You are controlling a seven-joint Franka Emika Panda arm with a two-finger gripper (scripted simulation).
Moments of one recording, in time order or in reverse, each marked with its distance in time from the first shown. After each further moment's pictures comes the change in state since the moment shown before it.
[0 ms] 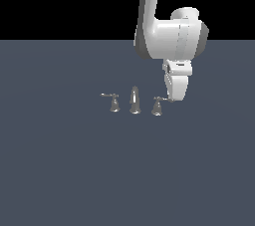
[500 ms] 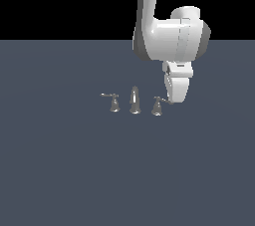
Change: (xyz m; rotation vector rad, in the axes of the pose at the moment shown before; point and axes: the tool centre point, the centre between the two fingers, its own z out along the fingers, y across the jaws) arm -0.002 0.015 0.000 0.012 0.002 0.002
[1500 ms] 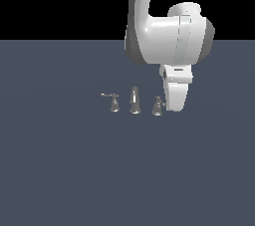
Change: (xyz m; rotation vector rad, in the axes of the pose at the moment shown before) arm -0.012 0.053 0.000 -0.019 0.010 0.043
